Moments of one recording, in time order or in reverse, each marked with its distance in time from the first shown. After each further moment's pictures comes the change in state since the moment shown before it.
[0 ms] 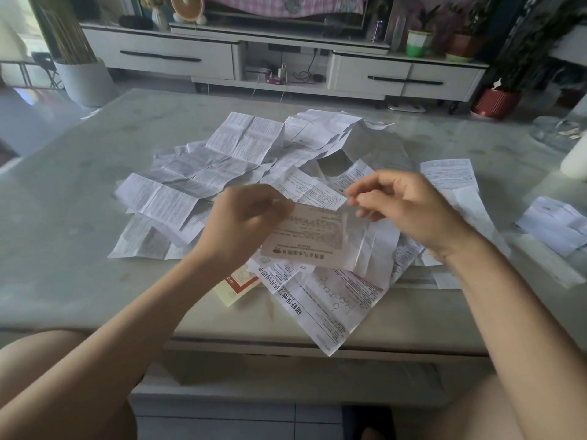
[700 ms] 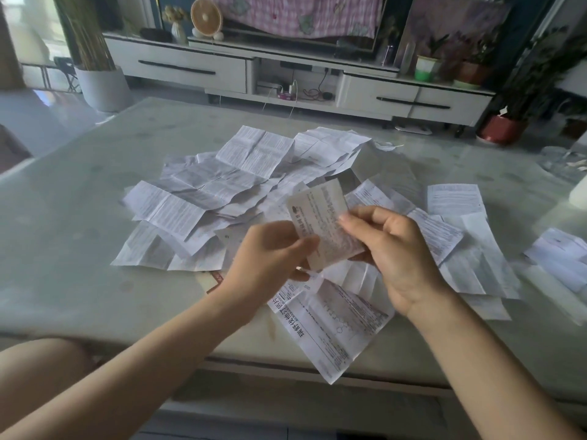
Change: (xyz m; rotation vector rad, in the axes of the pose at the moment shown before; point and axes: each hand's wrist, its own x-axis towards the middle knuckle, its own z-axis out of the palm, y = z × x) left_hand -0.014 0.008 0.022 -0.352 -0.089 -0.272; right_hand -0.006 0.001 0.043 0.422 0.199 0.151
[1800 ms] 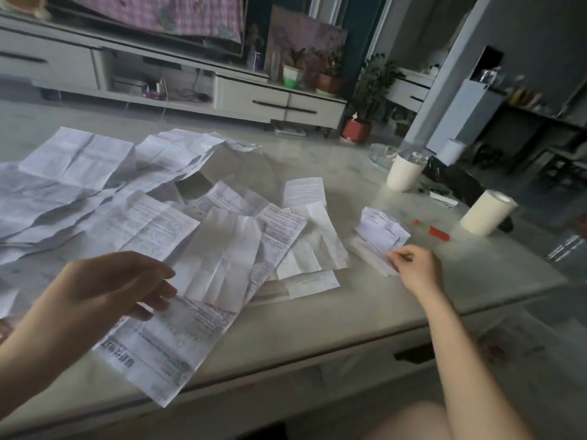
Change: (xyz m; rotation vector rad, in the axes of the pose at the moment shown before) left_hand 0.003 -0.014 0.009 0.075 -0.212 0.143; right_hand -0.018 0.063 -0.287 -0.915 0.772 0.131
